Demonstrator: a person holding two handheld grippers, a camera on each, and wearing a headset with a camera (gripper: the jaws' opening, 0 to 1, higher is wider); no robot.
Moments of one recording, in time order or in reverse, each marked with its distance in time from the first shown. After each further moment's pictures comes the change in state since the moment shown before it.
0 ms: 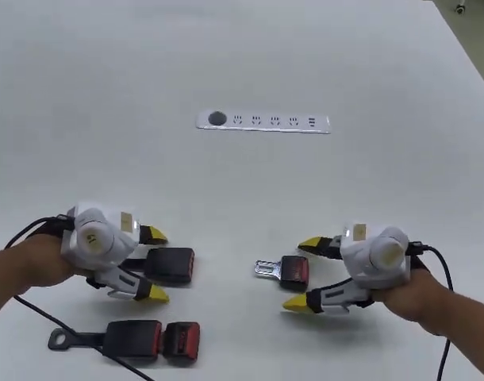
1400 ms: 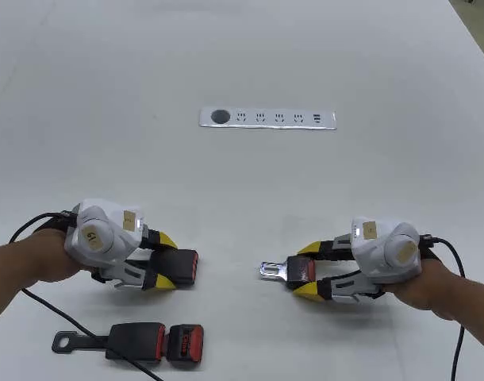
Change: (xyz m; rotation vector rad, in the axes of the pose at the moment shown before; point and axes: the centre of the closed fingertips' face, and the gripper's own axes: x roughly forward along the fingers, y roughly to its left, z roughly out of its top) left arm 0.007 0.016 0.003 0.037 -0.018 -0.047; right arm 0.001 -0.005 -0.004 -0.100 -0.038 0.067
